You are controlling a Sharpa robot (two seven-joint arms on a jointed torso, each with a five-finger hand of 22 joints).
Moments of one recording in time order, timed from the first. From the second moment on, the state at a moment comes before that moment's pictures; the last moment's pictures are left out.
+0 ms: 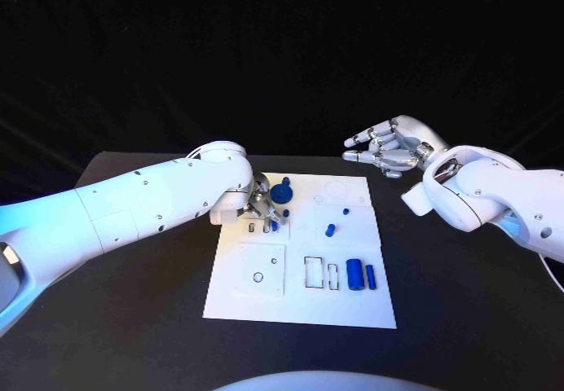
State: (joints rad) left arm 1.31 -0.48 -0.02 1.24 -1.09 0.35 -0.68; left_hand 1.07 -0.09 0.27 0.29 0.08 0.90 0.04 0.70 0.63 1.28 -0.04 1.17 1.06 1.47 -0.09 1.57 1.31 0.06 1.47 0.02 1.40 1.31; right arm 1.28 -0.94 0.00 1.59 -0.81 -0.40 0.08; right_hand 1.29 -0.05 0.05 0.11 0.25 1.00 0.14 0.10 0.07 1.24 0.05 0.96 1.04 1.47 -0.03 1.40 1.31 0.09 1.33 0.08 1.29 1.00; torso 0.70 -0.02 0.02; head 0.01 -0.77
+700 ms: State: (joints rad) left arm 1.30 -0.47 -0.02 1.24 -1.08 0.35 -0.68; left_hand 1.17 -0.08 0.40 0.25 0.10 0.89 0.03 0.69 0.65 1.28 -0.04 1.17 1.05 1.47 -0.09 1.57 1.31 0.06 1.46 0.02 1.39 1.31; right arm 1.28 -0.94 0.00 1.58 -0.81 -0.39 0.07; right_hand 1.29 -0.05 0.04 0.11 0.25 1.00 0.14 0.10 0.07 1.24 0.05 0.96 1.04 1.47 -0.03 1.40 1.31 0.09 1.33 0.08 1.29 1.00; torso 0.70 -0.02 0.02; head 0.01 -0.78
